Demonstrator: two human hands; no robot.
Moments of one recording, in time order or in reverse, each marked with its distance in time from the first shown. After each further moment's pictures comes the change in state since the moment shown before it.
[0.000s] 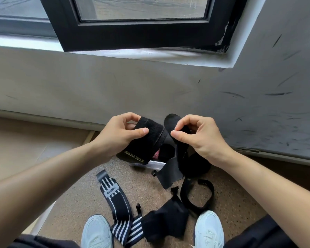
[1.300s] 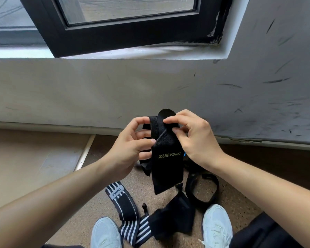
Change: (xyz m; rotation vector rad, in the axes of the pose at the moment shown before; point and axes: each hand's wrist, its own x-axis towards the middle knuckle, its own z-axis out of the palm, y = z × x) left_hand -0.011 -0.015 0.034 -0.277 -0.133 -0.009; right_hand -0.009 0.007 0.021 -0.291 0.140 -0.261
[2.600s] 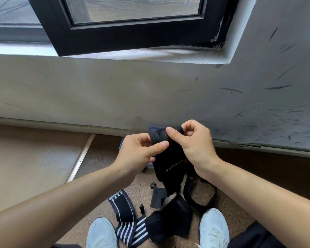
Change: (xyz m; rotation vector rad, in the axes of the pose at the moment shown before) left_hand -0.009 -0.006 0.021 0.202 0.173 -0.031; right_hand -0.003 -0.007 0.018 0.472 0.192 0.551
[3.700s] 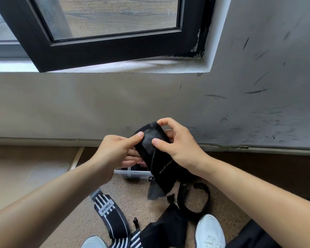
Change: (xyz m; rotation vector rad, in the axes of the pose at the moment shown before) left_hand 0.024 0.032 -0.012 0.069 0.047 -0.201; right_hand 0.022 -0.008 -0.015 -0.124 -0.334 -0.136
